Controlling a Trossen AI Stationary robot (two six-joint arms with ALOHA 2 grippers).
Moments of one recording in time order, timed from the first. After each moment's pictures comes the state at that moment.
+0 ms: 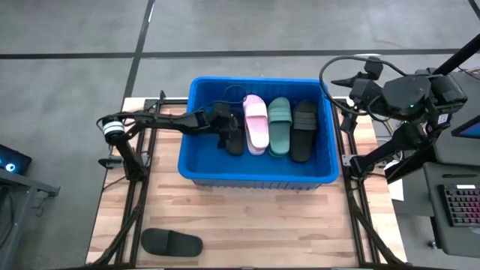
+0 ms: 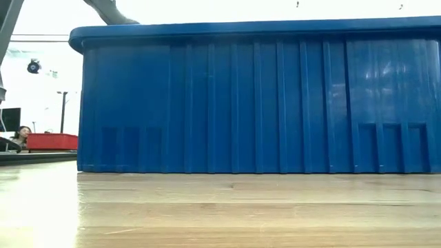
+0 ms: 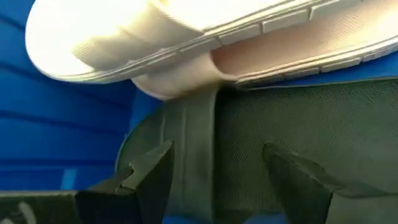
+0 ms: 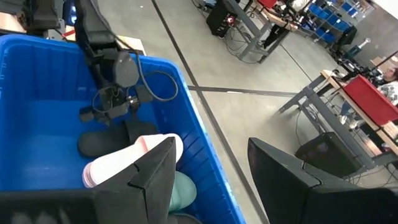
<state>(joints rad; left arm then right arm) 0.40 1.69 1.02 -0.09 -0.18 0.52 0.21 1.37 2.33 -1.55 0.76 -0.10</state>
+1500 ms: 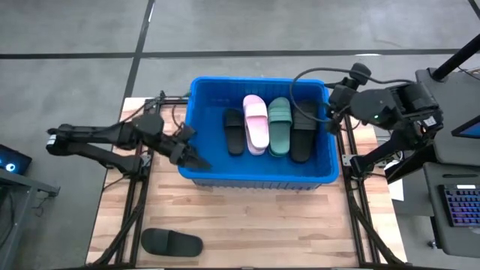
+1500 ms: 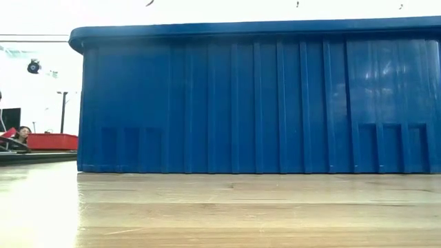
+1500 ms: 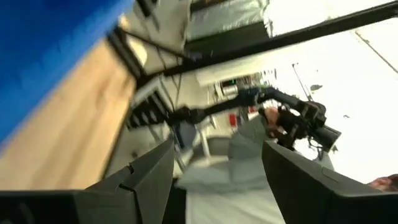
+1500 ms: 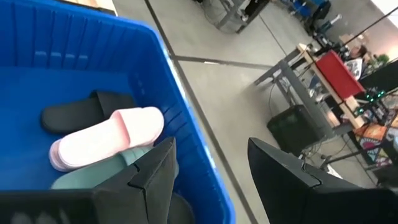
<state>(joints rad) -0.04 0.97 1.04 -0.17 0.39 -1.22 0.18 1.40 2.20 -1.57 0.86 -0.03</state>
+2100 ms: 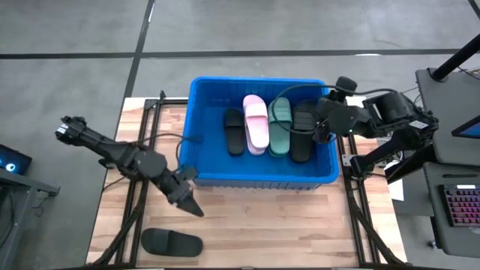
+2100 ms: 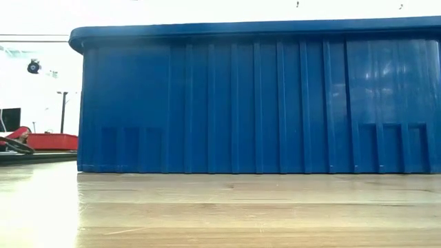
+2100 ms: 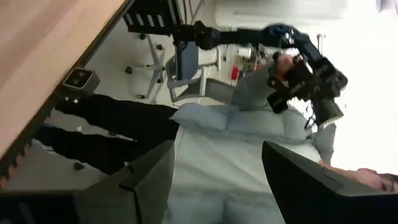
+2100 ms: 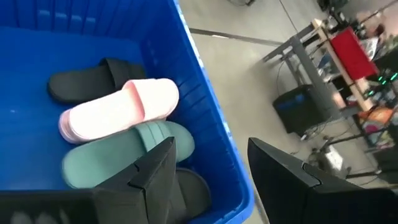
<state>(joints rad) -0.42 1.07 1.04 -0.18 0.28 -1.59 0.18 1.38 1.99 -1.57 0.83 0.08</state>
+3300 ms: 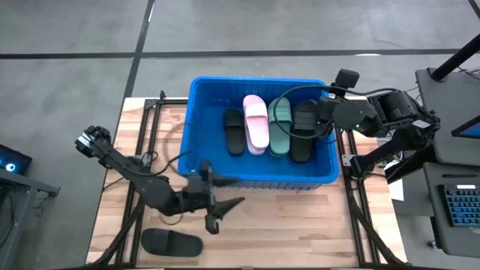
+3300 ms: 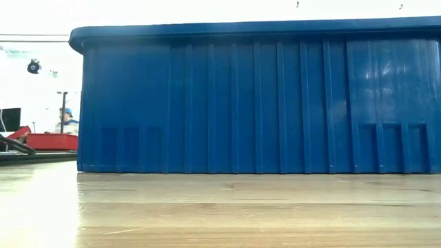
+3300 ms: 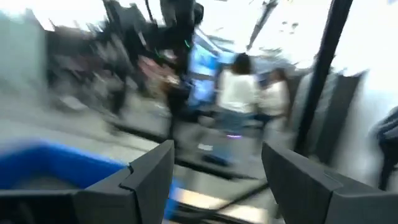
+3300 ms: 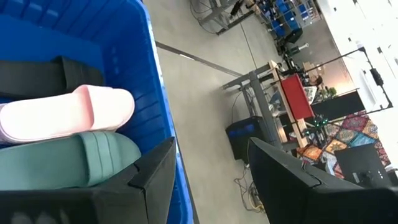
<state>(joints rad) -0.61 1.47 1.30 0.46 -0.79 -0.10 0.18 1.37 2.00 -1.43 0.97 -0.27</state>
